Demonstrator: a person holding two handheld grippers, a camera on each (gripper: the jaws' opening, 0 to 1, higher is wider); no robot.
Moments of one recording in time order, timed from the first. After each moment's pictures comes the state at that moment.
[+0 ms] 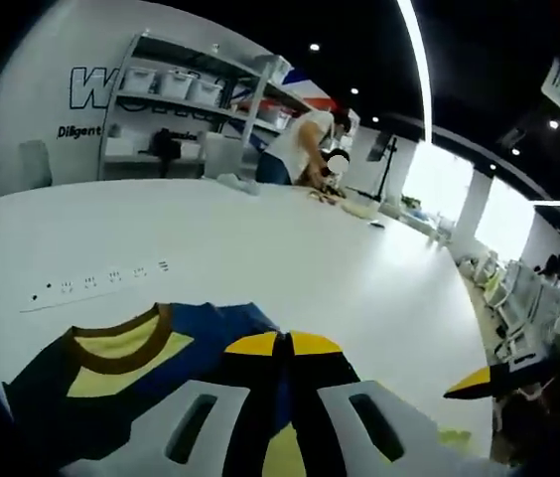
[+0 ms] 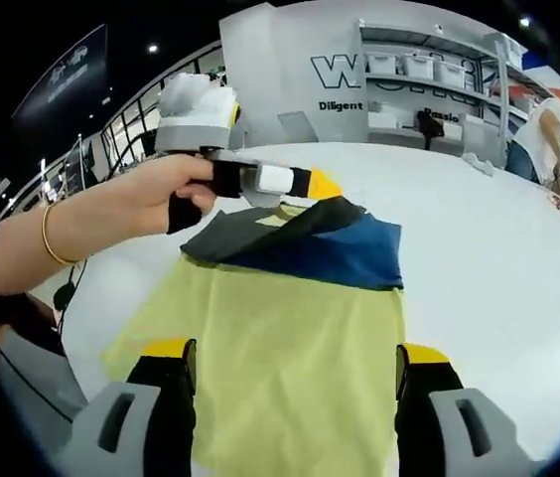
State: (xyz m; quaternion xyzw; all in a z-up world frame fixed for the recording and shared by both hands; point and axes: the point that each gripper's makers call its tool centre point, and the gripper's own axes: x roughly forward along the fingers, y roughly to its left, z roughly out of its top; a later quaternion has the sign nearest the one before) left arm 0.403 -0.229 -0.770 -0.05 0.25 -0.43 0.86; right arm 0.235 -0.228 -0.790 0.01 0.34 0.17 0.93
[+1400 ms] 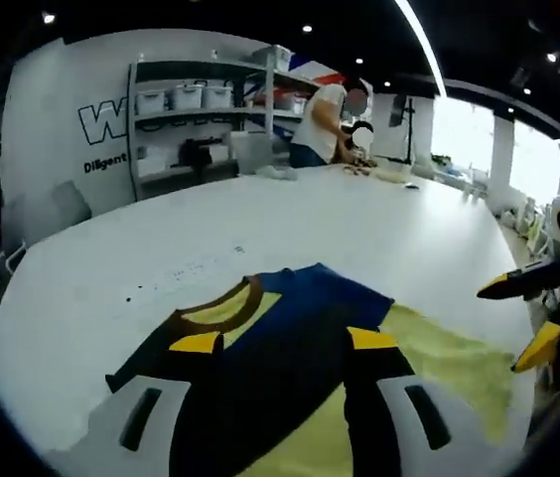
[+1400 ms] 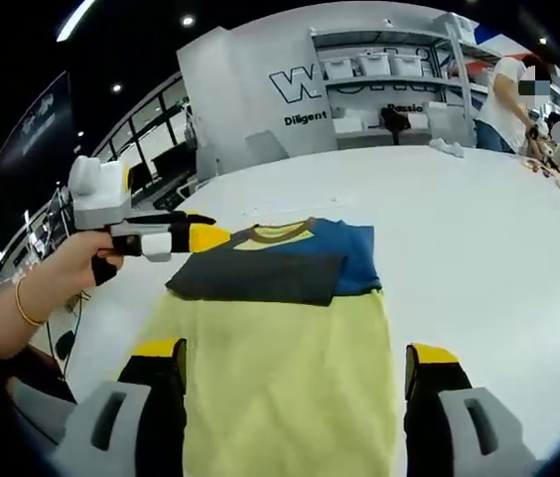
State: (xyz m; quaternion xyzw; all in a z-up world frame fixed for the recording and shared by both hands) left arm 0.392 -0.105 -0.766 0.07 0.22 -0.36 0.90; right arm 0.244 -0.240 -0.782 0.09 0.32 0.12 0.94
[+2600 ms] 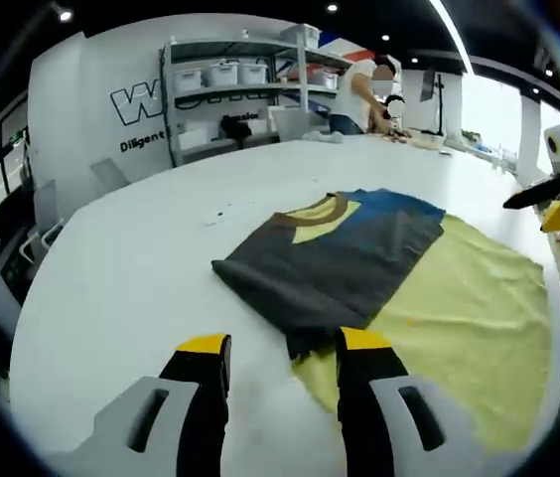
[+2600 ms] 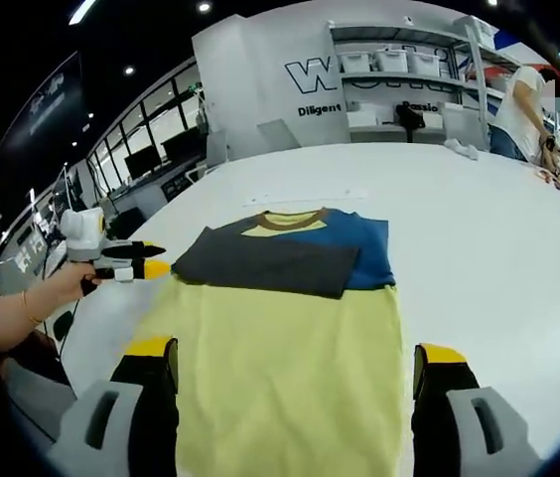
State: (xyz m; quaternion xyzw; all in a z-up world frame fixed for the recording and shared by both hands) left arm 0.377 0.041 -0.834 0.10 0.27 -0.30 0.91; right arm 0.243 -0.236 -0.791 0.06 0.34 0.14 0.93
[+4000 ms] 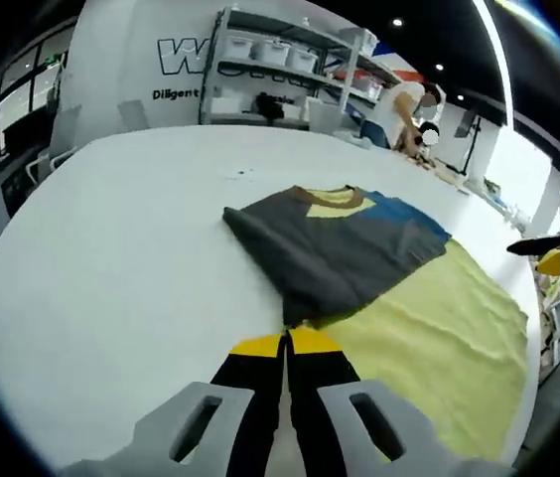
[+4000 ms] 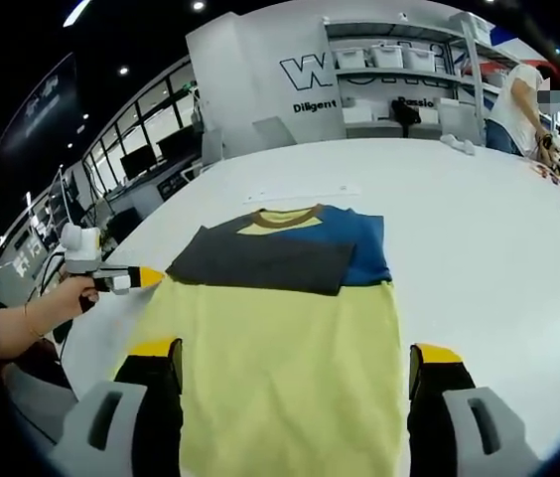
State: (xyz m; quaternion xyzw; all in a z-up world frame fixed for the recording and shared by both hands) left arm 0.355 0.050 -0.850 -0.01 0.32 -0.26 0.91; right arm 0.244 -0.234 -0.790 0.07 0.34 0.13 0.93
